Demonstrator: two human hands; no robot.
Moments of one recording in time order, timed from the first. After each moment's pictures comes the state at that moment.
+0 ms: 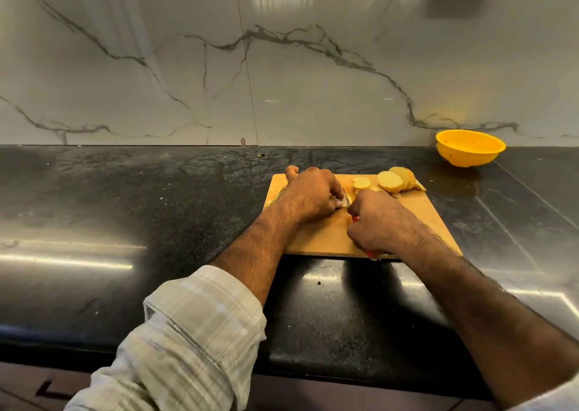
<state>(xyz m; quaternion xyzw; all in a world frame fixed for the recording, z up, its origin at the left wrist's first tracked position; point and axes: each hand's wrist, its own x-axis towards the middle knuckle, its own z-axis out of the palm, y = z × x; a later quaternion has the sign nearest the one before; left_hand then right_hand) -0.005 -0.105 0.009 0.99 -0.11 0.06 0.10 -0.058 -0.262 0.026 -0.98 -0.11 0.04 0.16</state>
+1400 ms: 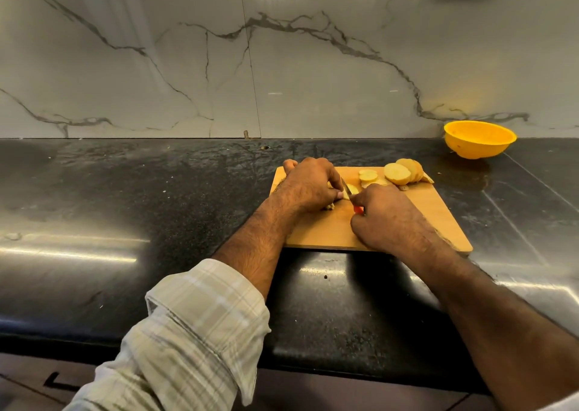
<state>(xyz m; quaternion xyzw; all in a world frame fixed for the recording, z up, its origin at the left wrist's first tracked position) 0.003 -0.091 0.003 0.98 -0.08 0.07 0.16 -0.059 -0.261 0.014 -0.98 -0.11 -0.01 0.17</state>
